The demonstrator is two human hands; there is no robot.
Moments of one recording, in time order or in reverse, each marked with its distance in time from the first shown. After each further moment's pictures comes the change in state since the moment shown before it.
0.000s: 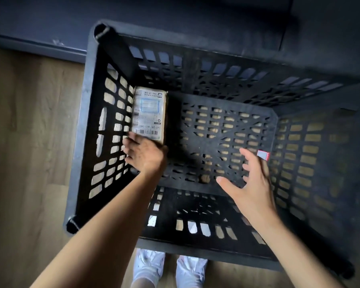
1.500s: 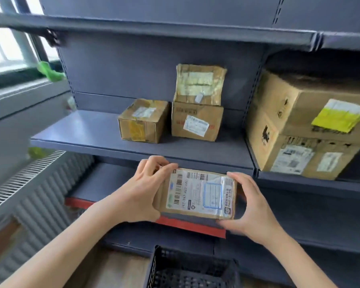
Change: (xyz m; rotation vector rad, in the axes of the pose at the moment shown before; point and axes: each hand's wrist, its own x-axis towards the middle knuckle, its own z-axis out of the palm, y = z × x) left_hand -0.532 0.034 -0.660 0.306 0.395 1.501; right_hand -0.451 -0.432 -0.362 -0.142 0.322 -1.066
